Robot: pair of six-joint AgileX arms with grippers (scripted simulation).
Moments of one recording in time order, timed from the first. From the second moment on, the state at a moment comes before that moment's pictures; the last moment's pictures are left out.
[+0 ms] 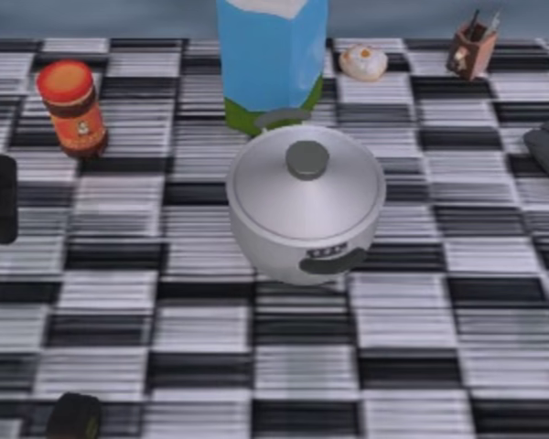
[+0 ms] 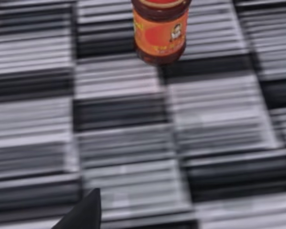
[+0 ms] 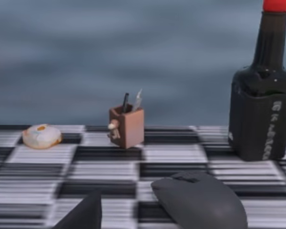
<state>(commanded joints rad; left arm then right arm) -0.03 0.91 0.78 -0.56 0.07 0.09 0.00 0.00 0.00 0.00 0.00 0.00</state>
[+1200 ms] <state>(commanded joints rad) -0.04 2.53 2.51 -1.40 0.07 0.26 0.00 0.00 0.00 0.00 0.00 0.00</state>
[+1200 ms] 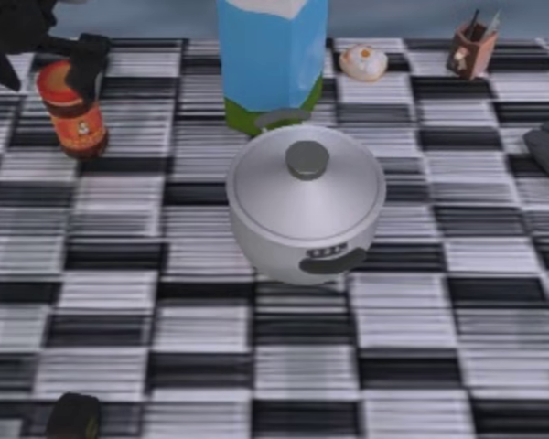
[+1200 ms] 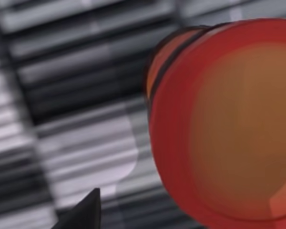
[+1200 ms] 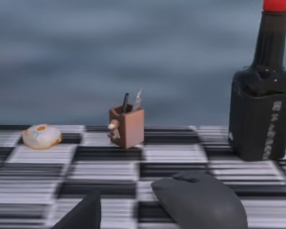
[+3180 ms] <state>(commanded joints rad) -0.04 2.63 2.49 -1.23 0.06 0.27 0.00 0.00 0.00 0.00 0.00 0.00</state>
